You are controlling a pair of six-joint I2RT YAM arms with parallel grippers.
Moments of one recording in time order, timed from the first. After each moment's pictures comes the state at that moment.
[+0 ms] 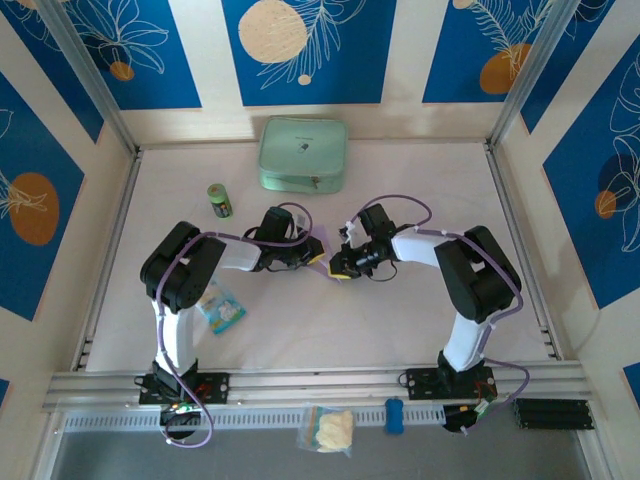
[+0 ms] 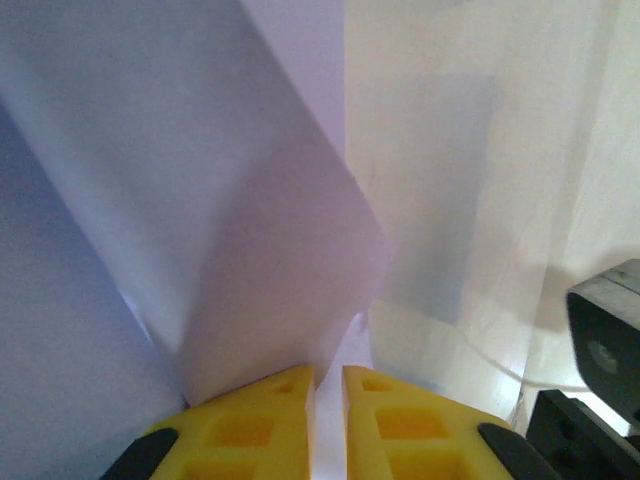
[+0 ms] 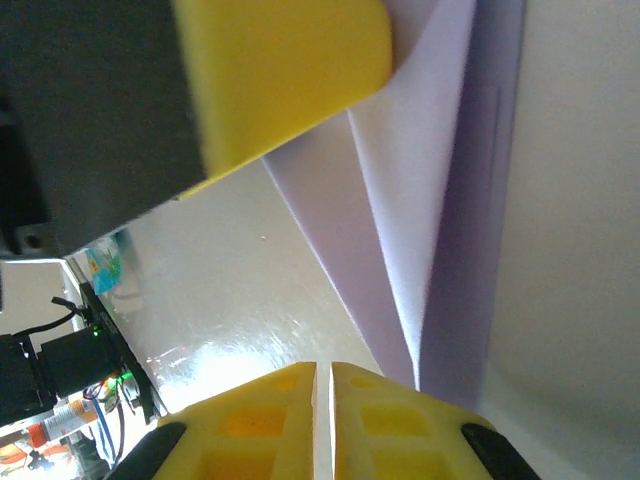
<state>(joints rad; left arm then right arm) -0.55 1.98 0.96 0.29 0.56 -1.02 0.47 1.79 0.93 -0.28 -0.73 0.50</state>
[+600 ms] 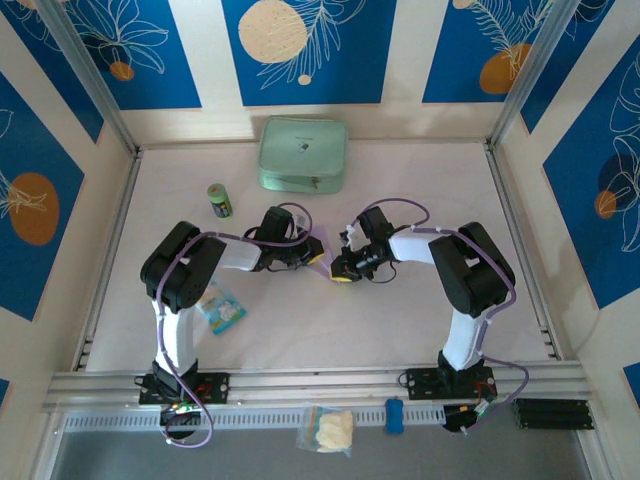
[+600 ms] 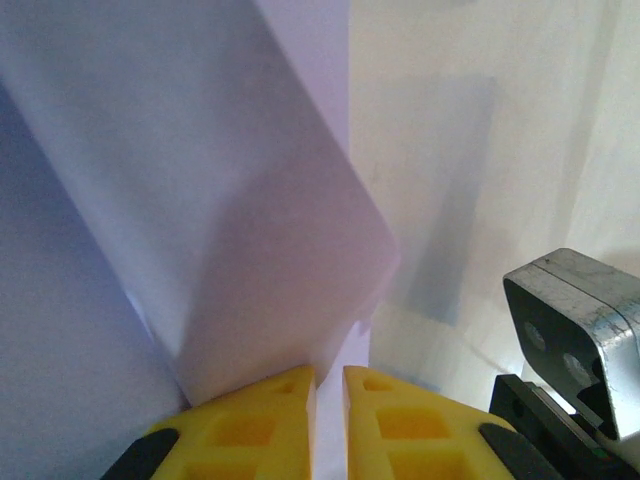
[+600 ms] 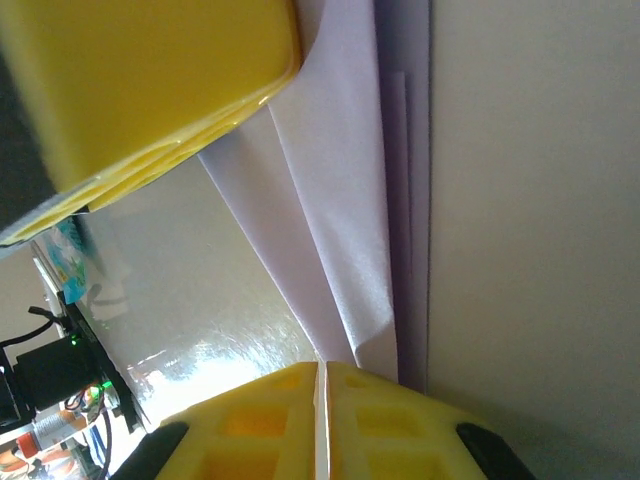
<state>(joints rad) -0.55 1.98 0.96 0.29 0.56 -1.03 0.47 1.84 0.93 -0.28 -0.71 0.50</state>
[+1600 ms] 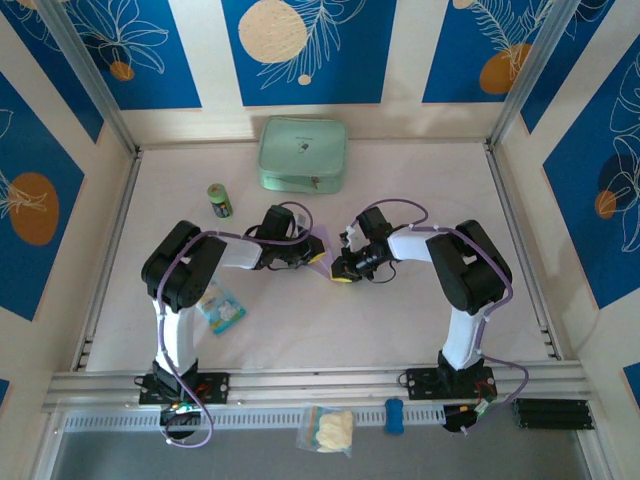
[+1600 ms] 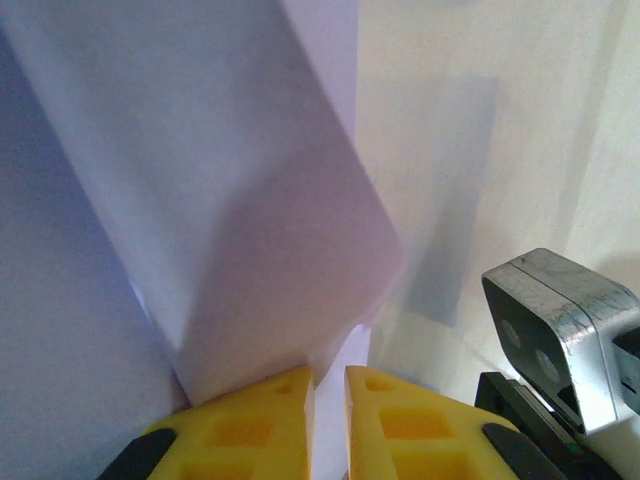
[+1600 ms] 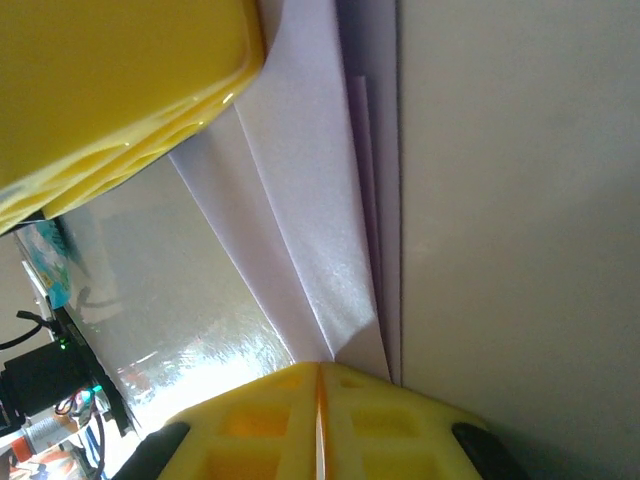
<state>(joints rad) -0.55 1.99 0.98 0.26 0.56 -1.03 0.46 1.86 0.94 -0.31 -0.70 0.48</state>
